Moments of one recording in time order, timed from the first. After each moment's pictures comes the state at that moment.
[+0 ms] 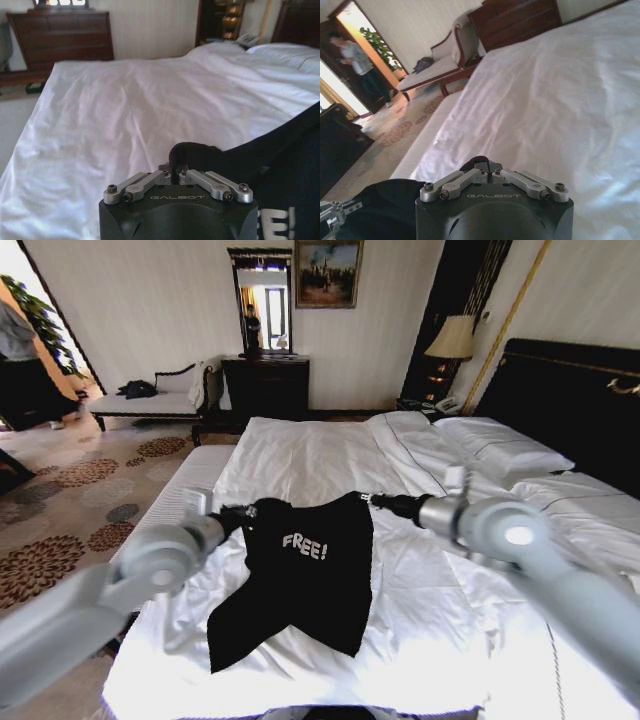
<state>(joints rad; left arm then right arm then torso) 0.63 -0.60 0.10 -2.18 -1.35 0.60 -0.67 -0.68 0.70 0.18 2.11 1.78 -0.63 0.62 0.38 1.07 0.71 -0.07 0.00</state>
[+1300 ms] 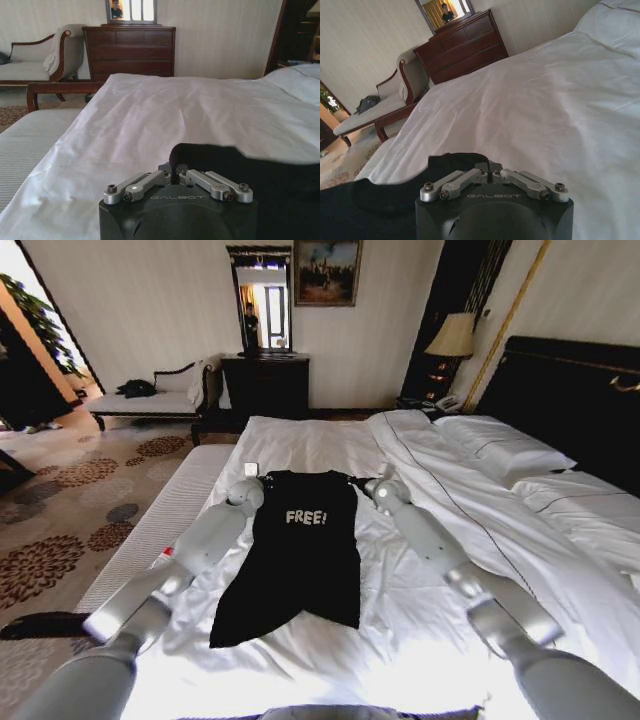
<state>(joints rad) 0.17 -1.27 0.19 -1.01 -0.85 0.40 -0.38 -0.18 1.23 -0.14 0.97 1.21 -0.35 0.22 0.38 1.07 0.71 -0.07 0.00</state>
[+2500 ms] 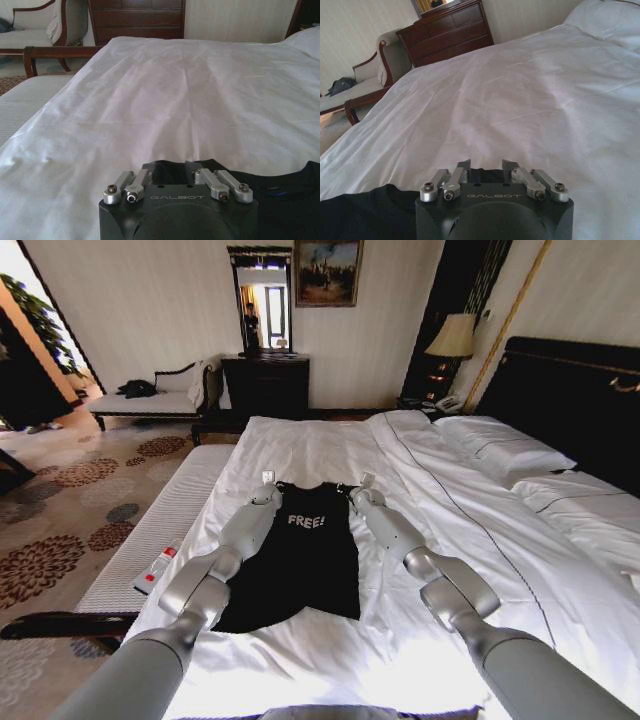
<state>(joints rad) 0.11 -1.51 0.01 -0.60 -0.59 0.36 -0.28 -0.13 1.36 -0.14 0.65 1.00 -0.26 0.10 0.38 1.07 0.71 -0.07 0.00</state>
